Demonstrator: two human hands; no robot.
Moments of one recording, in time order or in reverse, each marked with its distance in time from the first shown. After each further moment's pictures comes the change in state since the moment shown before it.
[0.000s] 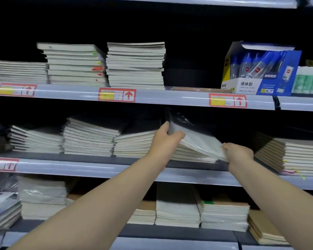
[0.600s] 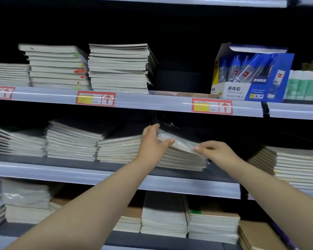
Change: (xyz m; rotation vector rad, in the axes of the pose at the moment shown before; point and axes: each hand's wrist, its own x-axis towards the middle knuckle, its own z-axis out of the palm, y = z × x) left_hand 0.032 -0.014 0.026 0.439 0.177 0.140; right_hand 0.028 -0.018 -0.016 -0.647 -0.571 -0.440
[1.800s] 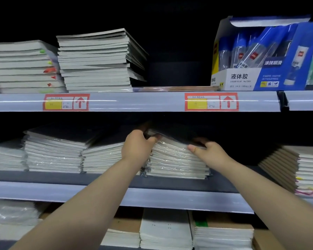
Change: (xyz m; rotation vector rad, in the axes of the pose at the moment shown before) left_hand 0.072 -0.041 0.018 0.306 0.158 -0.140; right_hand 0.086 0.050 0.023 0.000 0.040 0.018
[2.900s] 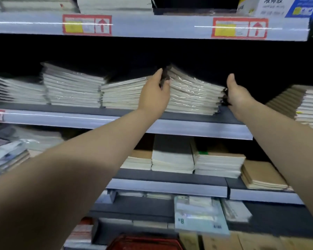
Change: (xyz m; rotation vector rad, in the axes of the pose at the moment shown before) left_hand -0.063 -0.011 -0.020 -0.273 -0.109 0.128; right_hand -0.042 -0.020 -0.013 0.328 0.215 0.330
